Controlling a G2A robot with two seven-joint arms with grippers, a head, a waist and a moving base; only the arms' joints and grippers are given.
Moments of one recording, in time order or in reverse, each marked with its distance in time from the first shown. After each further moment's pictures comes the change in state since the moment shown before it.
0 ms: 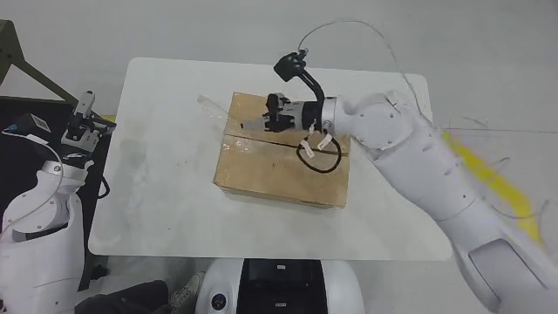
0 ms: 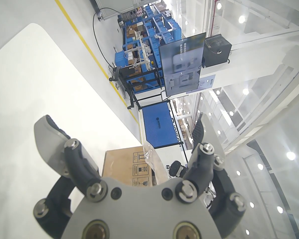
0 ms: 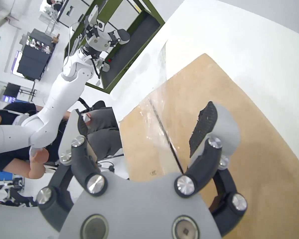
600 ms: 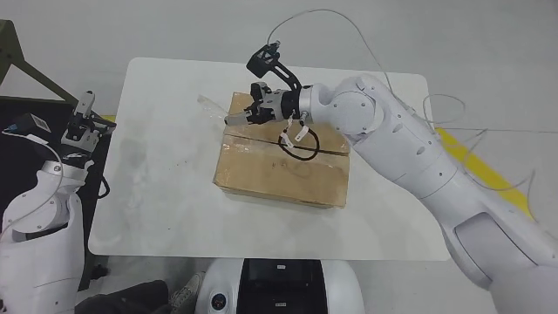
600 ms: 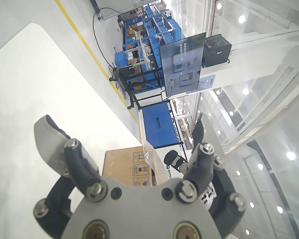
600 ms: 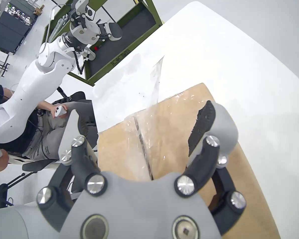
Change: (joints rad) left arm 0.000 0.000 0.000 0.000 0.000 0.000 0.000; right arm 0.131 -0.078 -0.126 0.159 -0.095 -0.082 -0.076
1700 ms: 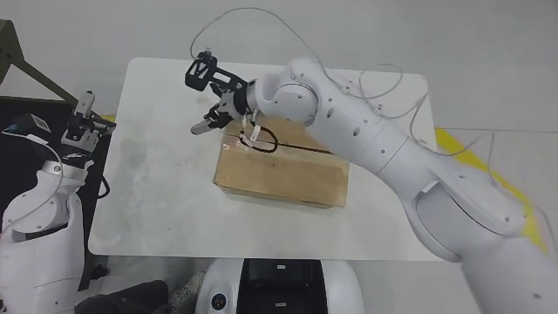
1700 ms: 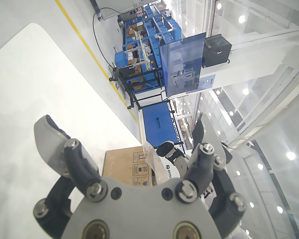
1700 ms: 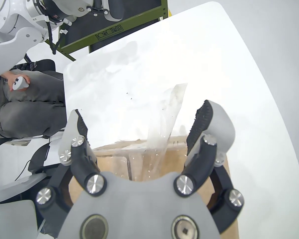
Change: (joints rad) left arm 0.000 0.000 0.000 0.000 0.000 0.000 0.000; right arm 0.241 -0.281 -0.243 0.355 -0.174 -0.131 -0.078
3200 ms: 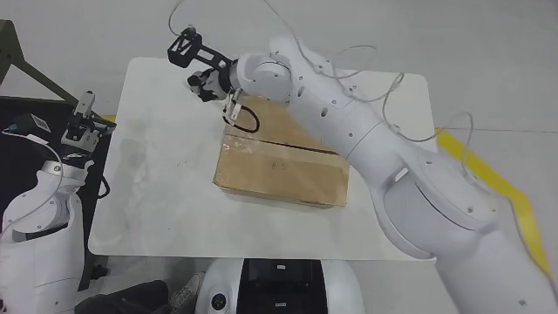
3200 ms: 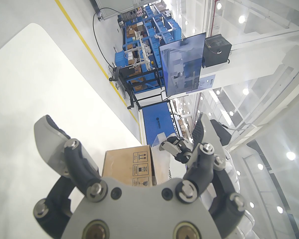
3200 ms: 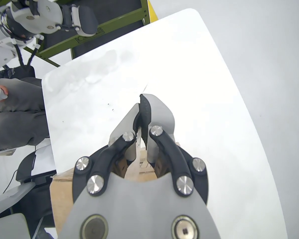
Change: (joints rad) left arm 0.000 0.000 0.000 0.000 0.000 0.000 0.000; right arm 0.095 -0.192 0.068 0.319 -0.091 -0.034 -0.055
